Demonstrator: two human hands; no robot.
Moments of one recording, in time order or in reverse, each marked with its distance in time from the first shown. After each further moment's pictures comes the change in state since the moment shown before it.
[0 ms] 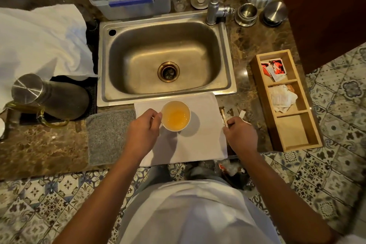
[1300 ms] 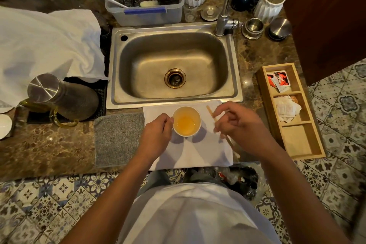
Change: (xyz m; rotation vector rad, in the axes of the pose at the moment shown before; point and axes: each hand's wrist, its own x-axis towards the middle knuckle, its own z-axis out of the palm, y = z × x) left_hand 0.004 -0.007 0.003 -0.108 -0.056 0.075; right_hand -0.040 -0.102 -0.119 0.649 -0.366 -0.270
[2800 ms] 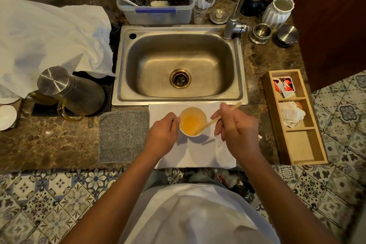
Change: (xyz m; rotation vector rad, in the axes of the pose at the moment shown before) left_hand 0.001 -0.011 0.004 0.021 -0.005 0.019; right_hand -0.001 0.004 0.051 0.003 0.378 -0.205
